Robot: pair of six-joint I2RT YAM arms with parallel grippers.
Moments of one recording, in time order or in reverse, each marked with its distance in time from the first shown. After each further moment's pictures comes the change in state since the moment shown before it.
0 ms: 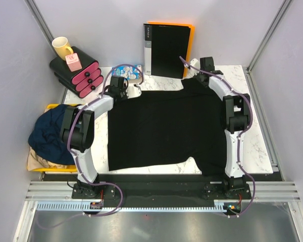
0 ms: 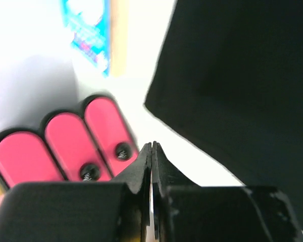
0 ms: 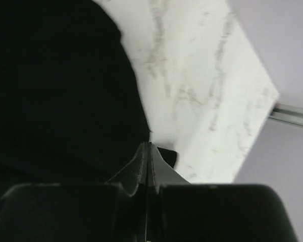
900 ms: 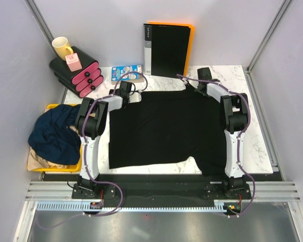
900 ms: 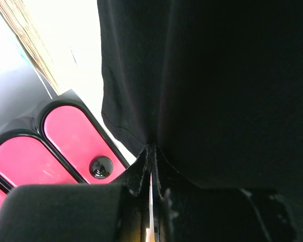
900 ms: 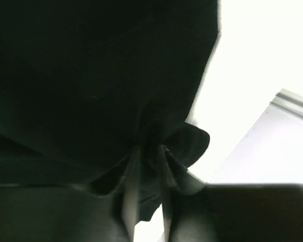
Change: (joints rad) left arm -0.016 0.293 0.130 0.031 -0.226 0.047; right arm 0.006 0.023 -0.174 0.019 0.141 -0.218
